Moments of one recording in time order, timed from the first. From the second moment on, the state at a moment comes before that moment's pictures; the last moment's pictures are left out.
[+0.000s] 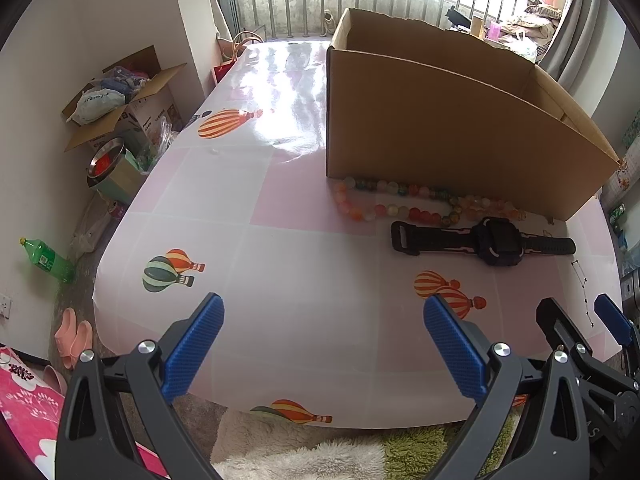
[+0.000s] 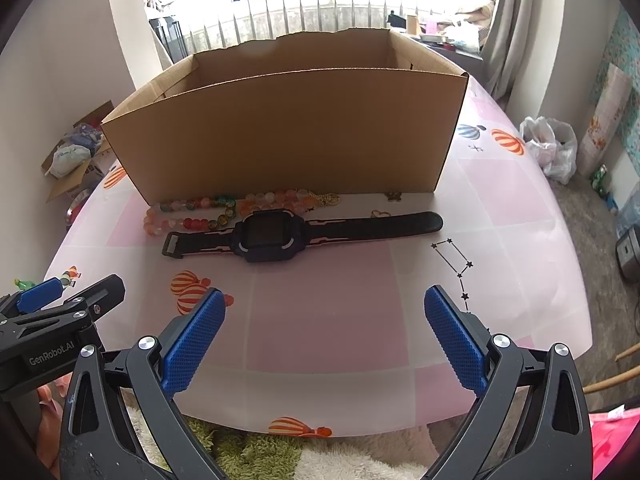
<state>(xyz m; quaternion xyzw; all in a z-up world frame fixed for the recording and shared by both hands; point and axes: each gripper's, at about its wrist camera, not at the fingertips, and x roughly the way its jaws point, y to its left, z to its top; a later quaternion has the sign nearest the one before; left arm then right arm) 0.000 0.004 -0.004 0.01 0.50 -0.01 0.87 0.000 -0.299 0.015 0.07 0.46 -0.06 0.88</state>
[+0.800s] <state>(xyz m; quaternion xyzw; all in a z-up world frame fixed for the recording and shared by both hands) 0.000 0.004 -0.001 0.01 0.50 -0.01 0.87 0.001 -0.301 0.016 0.07 0.46 -0.06 0.88</state>
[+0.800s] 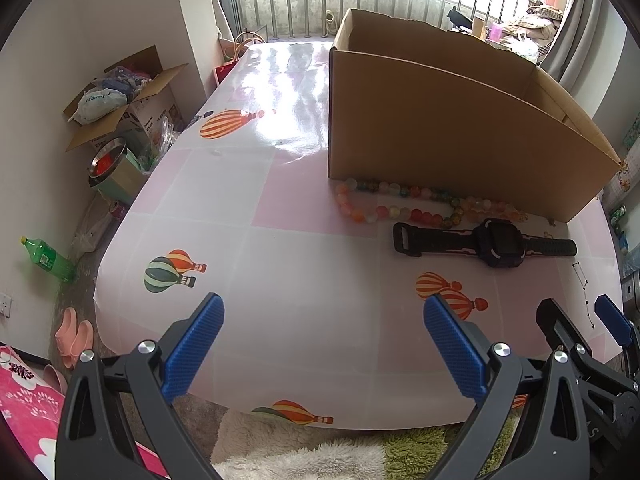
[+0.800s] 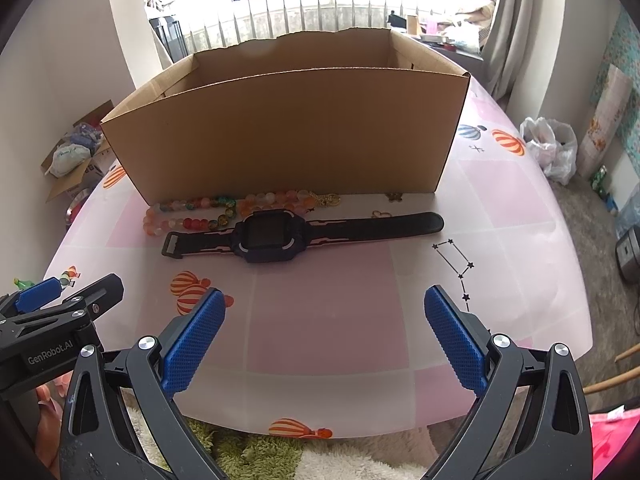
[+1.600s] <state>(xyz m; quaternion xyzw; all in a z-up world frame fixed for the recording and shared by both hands) -0.001 0.005 -0.002 0.01 0.50 -0.01 0.87 0.000 -0.300 0.016 0.07 0.46 -0.06 0.88</state>
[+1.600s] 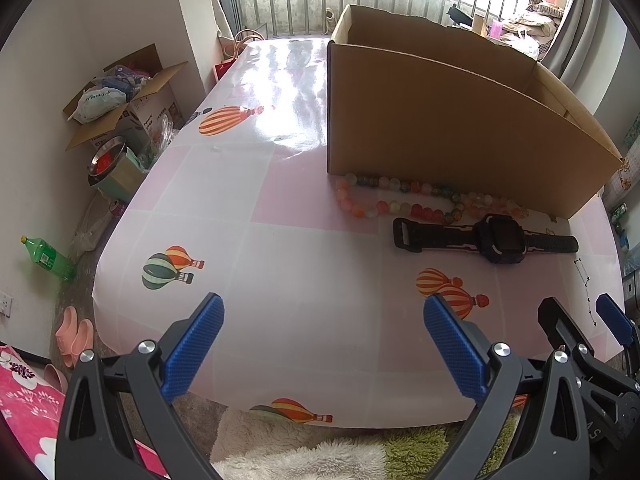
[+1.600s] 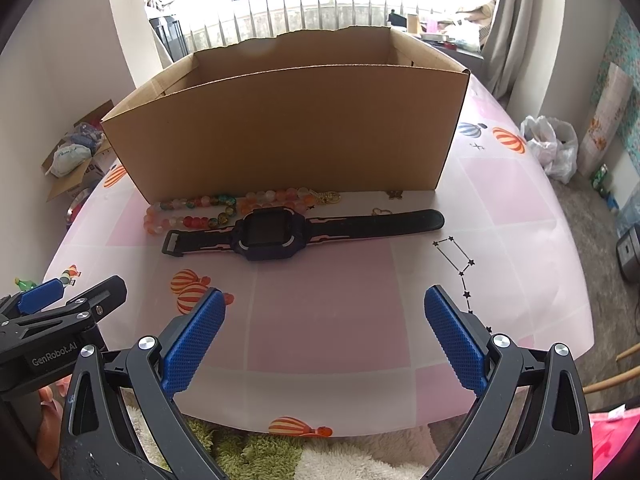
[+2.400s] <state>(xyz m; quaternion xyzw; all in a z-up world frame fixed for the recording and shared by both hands) 0.015 -0.011 -0.035 0.05 0.53 -0.01 0.84 0.001 -0.321 -0.001 0.10 0.47 -0.06 0.87</state>
